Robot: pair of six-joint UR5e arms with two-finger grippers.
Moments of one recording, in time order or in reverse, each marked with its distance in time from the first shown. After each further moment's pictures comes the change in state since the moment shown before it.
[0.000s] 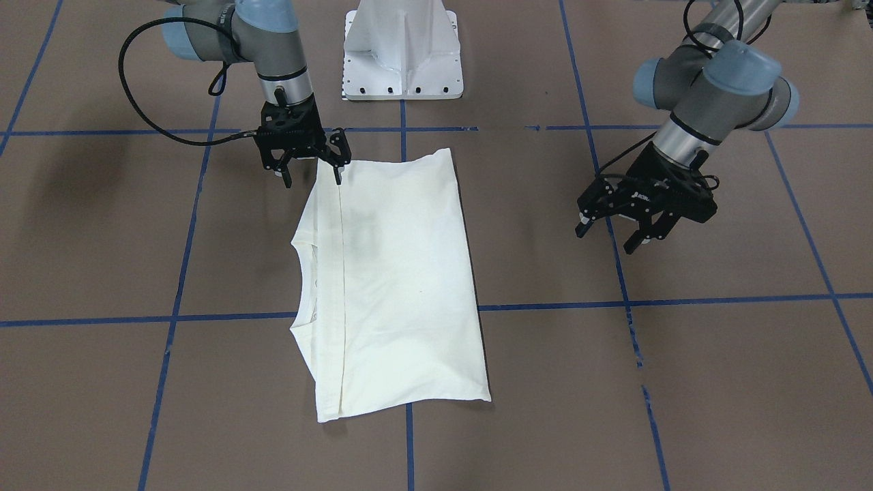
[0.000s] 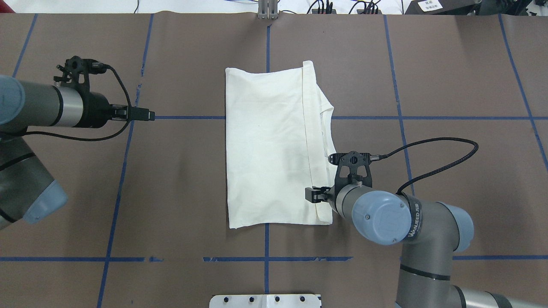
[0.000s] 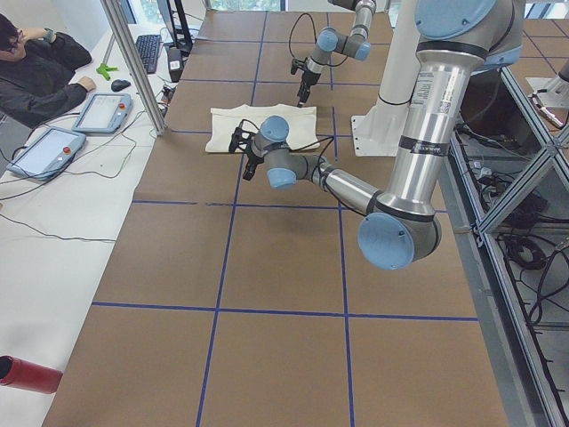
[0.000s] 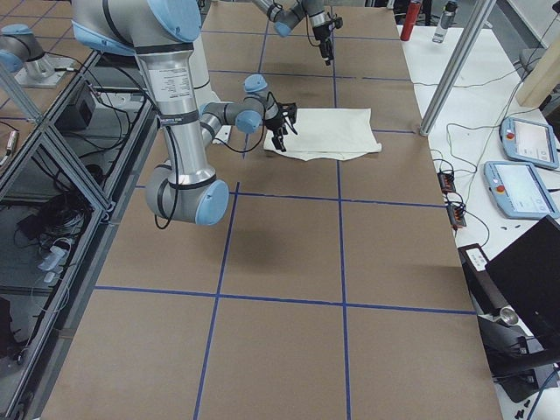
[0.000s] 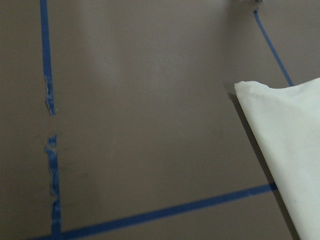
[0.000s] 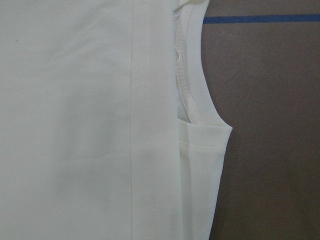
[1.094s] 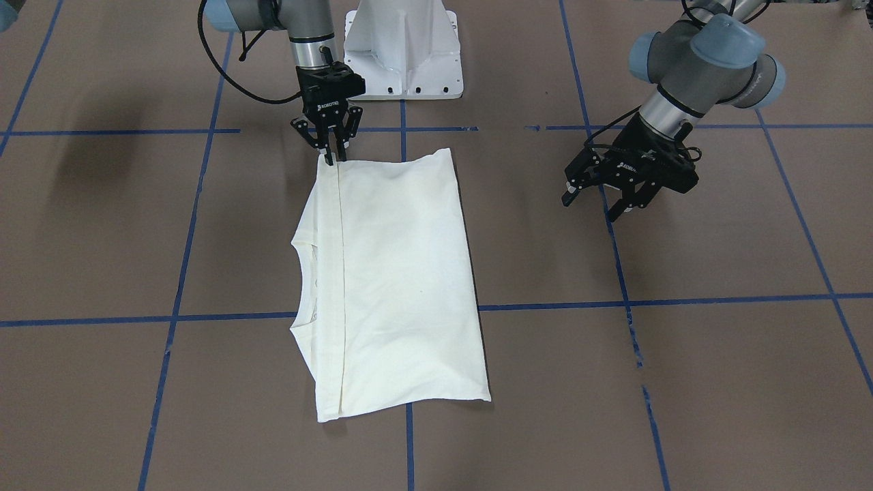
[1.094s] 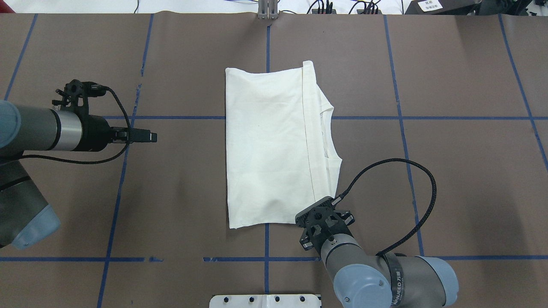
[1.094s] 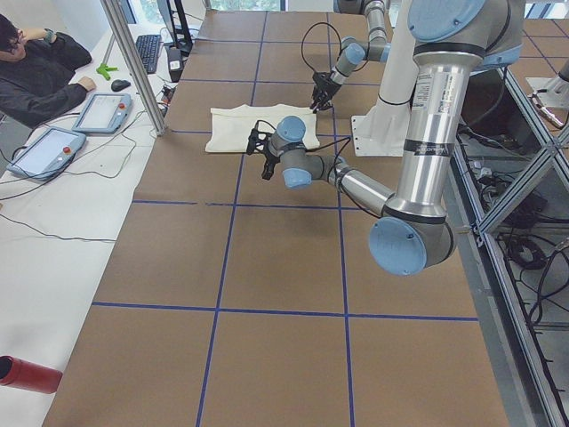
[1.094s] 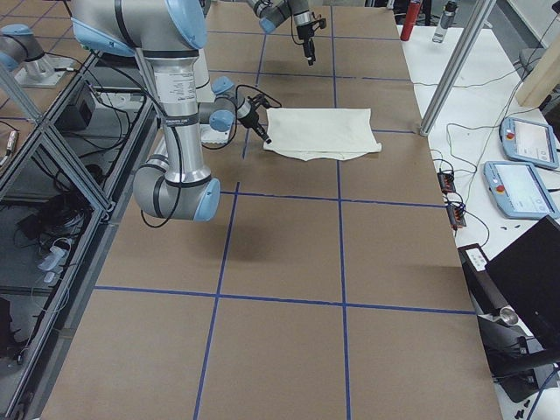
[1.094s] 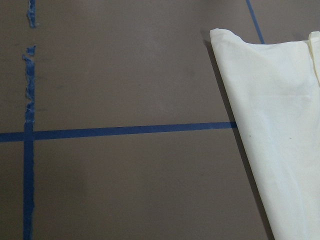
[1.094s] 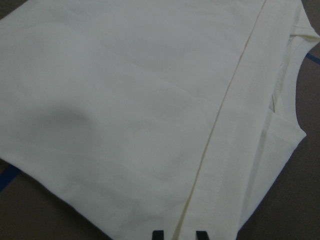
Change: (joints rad) left arm 0.056 0.047 -0.049 -0.001 0.005 -0.071; right arm -0.186 -0.002 0.014 -0.041 -0.276 -0.384
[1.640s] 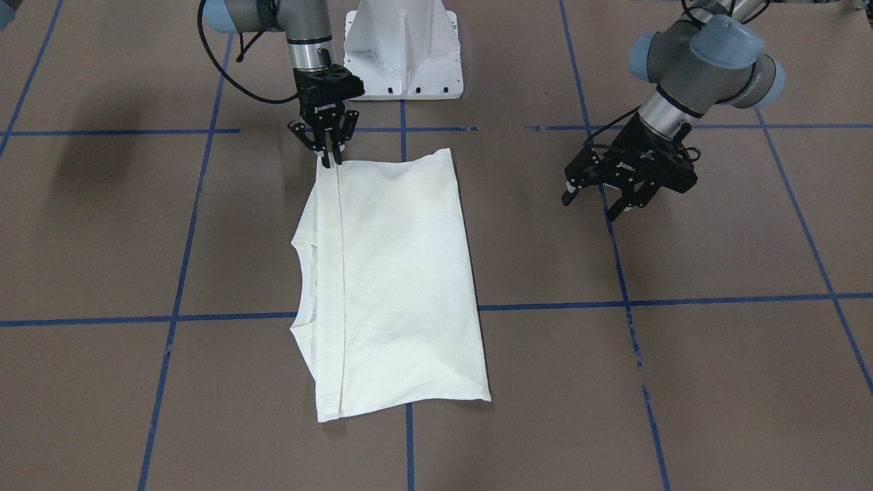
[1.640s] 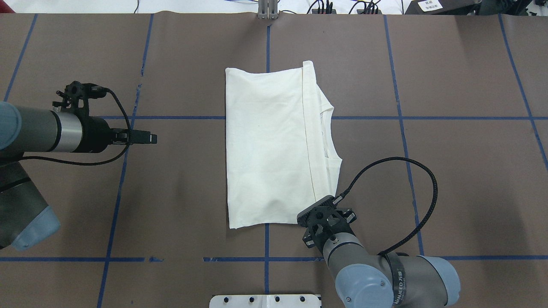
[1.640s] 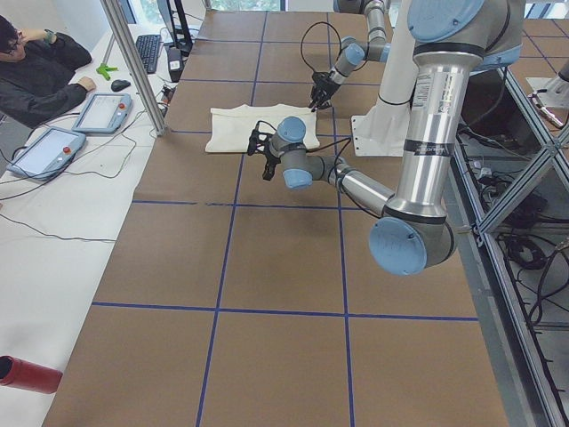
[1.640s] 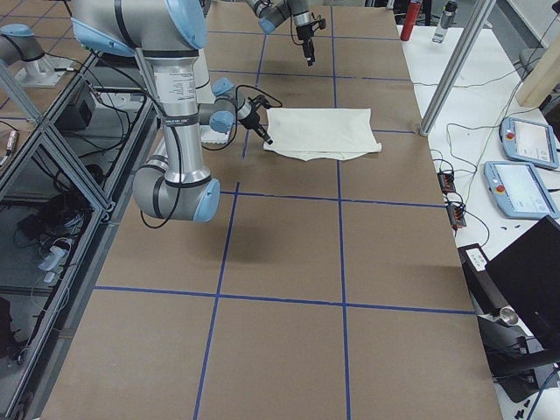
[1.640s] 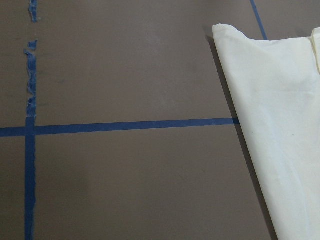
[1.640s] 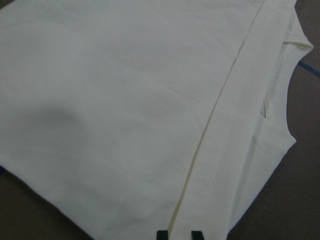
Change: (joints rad) left arm 0.003 0.002 0.000 0.000 0.000 -0.001; right arm 0.002 -0.010 0.002 -0.001 -0.016 -0.012
